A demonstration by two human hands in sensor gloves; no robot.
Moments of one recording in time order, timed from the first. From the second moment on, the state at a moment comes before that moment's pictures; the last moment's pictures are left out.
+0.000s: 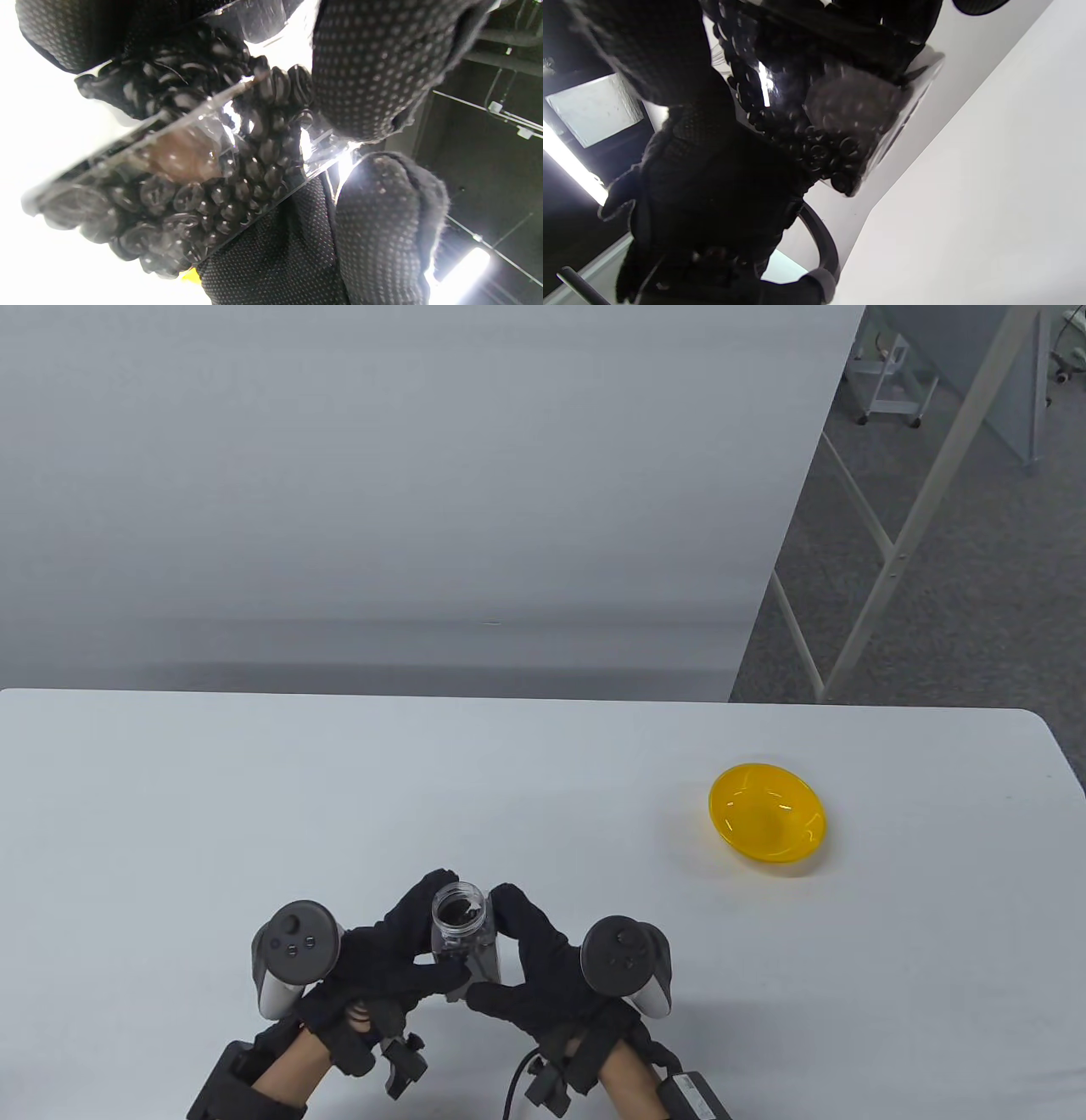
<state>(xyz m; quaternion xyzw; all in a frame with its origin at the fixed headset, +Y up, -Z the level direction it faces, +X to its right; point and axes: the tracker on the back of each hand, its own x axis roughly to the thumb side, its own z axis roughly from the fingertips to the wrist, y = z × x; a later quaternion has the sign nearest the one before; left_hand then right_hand) -0.200 -0.707 -0.290 0.01 -0.26 0.54 0.80 0.033 -0.738 -0.294 0.32 0.06 0.78 0.54</state>
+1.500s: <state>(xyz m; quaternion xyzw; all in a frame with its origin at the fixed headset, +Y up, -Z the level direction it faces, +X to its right) -0.272 -0.741 -0.271 0.06 -0.15 0.09 0.98 0.110 -0.745 -0.308 0.15 0.01 0.81 0.56</state>
